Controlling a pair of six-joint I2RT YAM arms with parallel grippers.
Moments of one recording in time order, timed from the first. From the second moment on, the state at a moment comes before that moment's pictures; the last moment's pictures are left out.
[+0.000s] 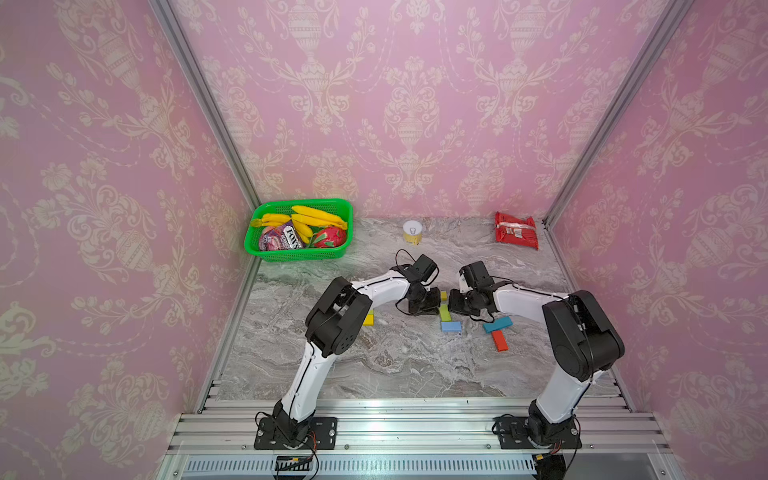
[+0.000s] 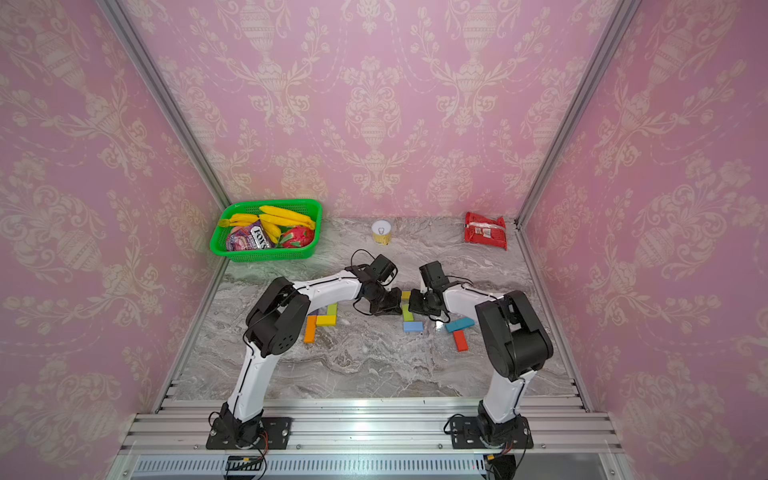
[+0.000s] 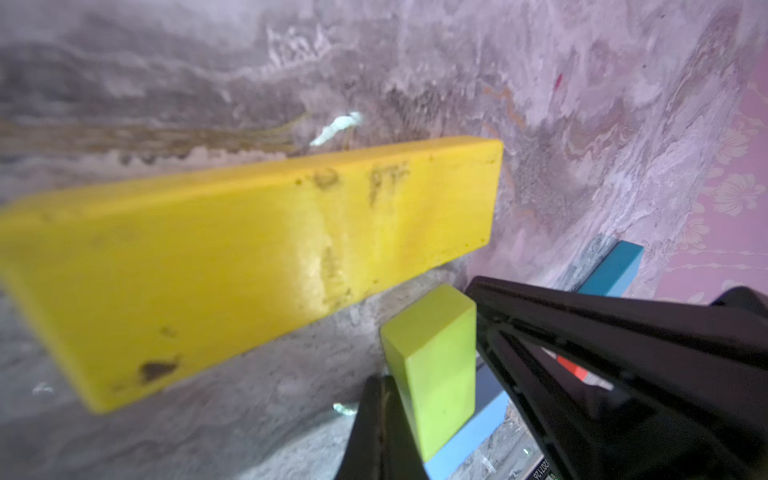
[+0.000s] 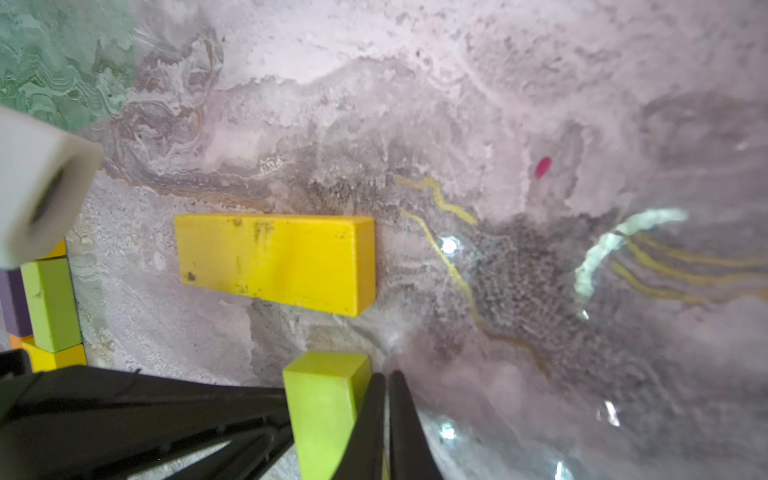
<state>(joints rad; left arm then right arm) -0.70 2.23 1.62 -0.54 0.42 -0.77 0.39 1.78 0.96 -0.27 -0.23 0.50</state>
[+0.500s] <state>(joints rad) -0.68 2.24 1.65 -0.55 0.40 -0.78 0.38 1.80 0.99 -0.28 -0.25 0.50</state>
